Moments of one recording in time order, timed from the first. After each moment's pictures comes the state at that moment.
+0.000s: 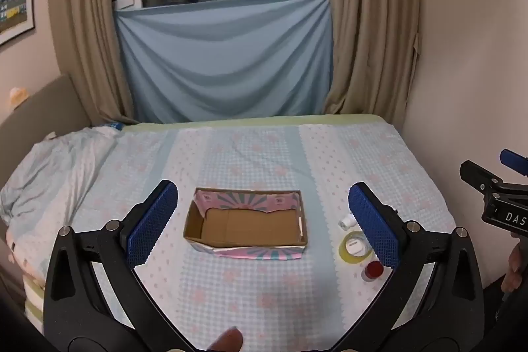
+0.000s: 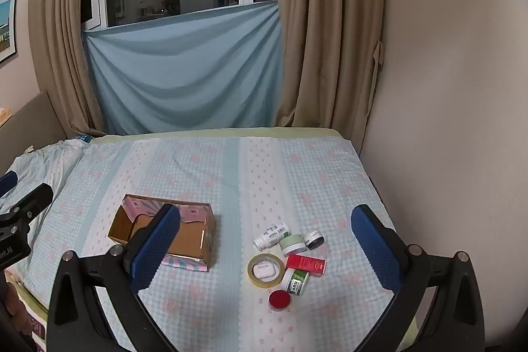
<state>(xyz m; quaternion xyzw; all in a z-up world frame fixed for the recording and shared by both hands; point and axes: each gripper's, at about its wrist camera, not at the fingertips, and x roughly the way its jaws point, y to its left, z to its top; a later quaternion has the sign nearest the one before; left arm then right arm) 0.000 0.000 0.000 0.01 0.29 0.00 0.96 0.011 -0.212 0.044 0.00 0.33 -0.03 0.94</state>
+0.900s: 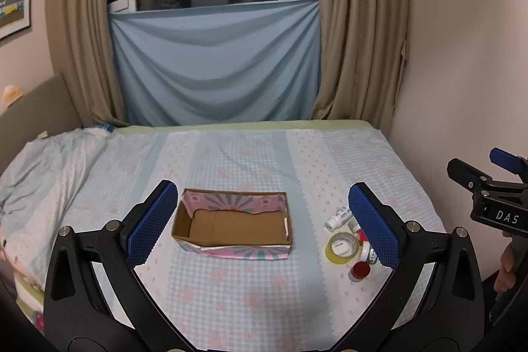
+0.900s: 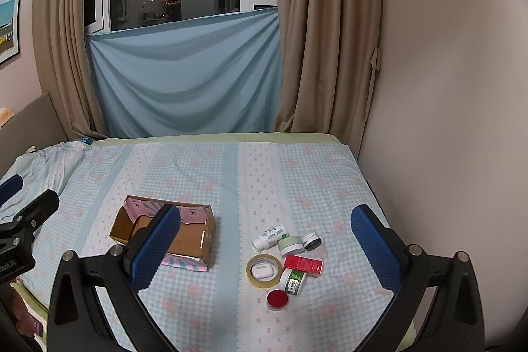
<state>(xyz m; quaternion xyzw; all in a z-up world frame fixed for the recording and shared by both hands) -0.020 -0.009 -0.006 0.01 0.28 -0.02 0.96 0.003 -0.217 0.048 0.00 0.32 -0.03 0.95</state>
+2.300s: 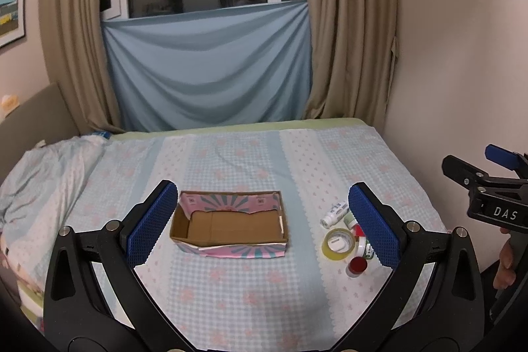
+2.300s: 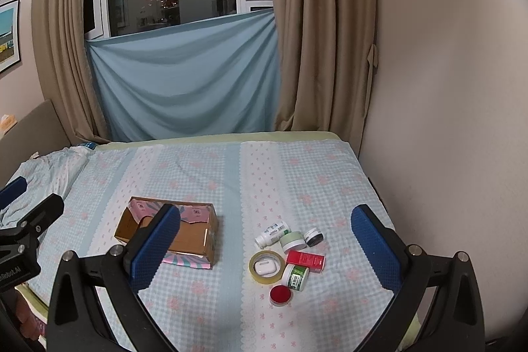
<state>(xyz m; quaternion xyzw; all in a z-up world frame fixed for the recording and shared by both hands) -0.029 -0.015 -0.003 0.02 0.27 -0.04 0.96 -0.009 -0.227 0.042 0.01 0.31 -0.02 0.95</state>
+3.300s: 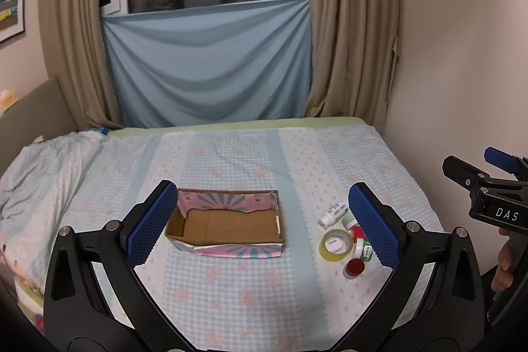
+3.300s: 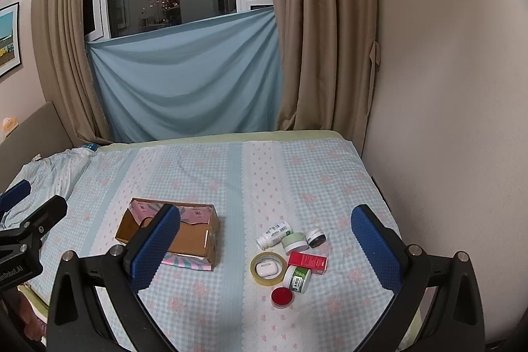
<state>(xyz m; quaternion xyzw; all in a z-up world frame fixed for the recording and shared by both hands) -0.025 -0.017 -0.005 0.01 0.28 -0.03 0.96 -0.005 -0.232 0.038 0.02 0.31 -0.02 0.95</state>
